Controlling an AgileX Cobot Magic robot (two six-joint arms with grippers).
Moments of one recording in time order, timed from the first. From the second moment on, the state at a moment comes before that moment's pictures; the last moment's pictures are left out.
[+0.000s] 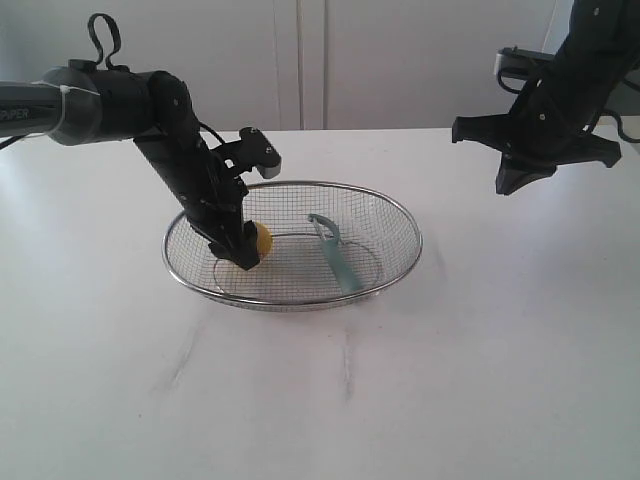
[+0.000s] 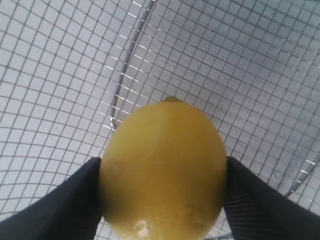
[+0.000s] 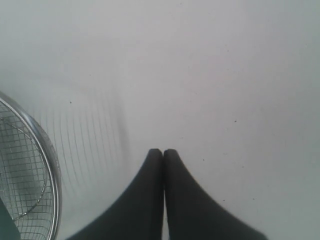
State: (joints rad) left arm -0.45 2.15 -1.69 -0.27 0.87 0.87; right arm 0.10 1.96 -1.61 0.10 0.96 0.18
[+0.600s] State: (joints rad) left arm -0.45 2.15 -1.69 -0.29 0.91 1.02; right arm 0.10 1.96 -1.61 0.10 0.96 0.18
